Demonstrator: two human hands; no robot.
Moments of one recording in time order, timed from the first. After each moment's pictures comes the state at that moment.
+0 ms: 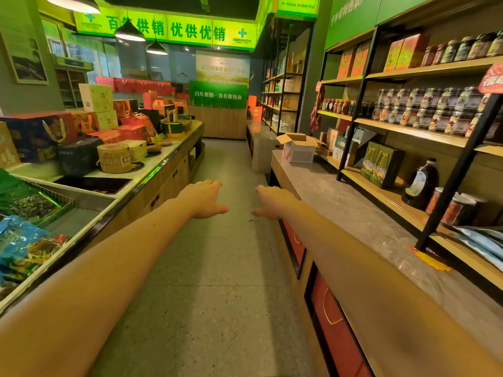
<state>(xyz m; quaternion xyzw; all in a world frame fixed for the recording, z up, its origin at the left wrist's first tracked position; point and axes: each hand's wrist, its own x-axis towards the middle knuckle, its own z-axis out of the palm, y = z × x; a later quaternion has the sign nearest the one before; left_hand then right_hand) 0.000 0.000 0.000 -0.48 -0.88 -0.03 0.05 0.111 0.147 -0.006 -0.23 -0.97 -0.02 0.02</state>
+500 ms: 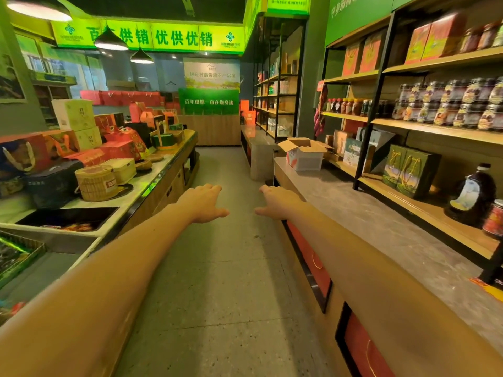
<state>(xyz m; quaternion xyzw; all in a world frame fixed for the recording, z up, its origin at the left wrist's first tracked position) -0.220 0.140 0.012 -0.49 -0.87 0.00 0.05 -0.102 0.288 0.002 -0.27 -0.96 0.00 0.04</state>
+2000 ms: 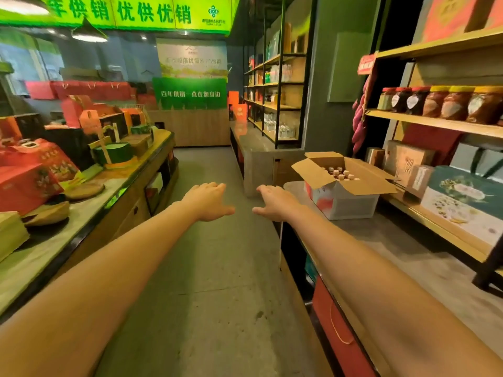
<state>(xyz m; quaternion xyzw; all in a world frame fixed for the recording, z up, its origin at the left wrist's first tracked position) -0.895 0.893 0.000 -0.51 -0.86 0.01 0.06 -0.773 1.018 -0.018 -0.30 -0.95 0.04 0.07</state>
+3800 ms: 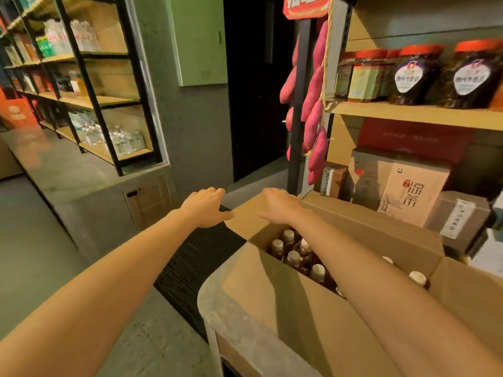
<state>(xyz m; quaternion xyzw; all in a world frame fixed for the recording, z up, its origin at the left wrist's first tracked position) -1.247 1.867 -0.049 -0.79 -0.61 -0.03 -0.01 -1.058 1.883 -0.077 -0.62 -0.77 0.04 0.10</state>
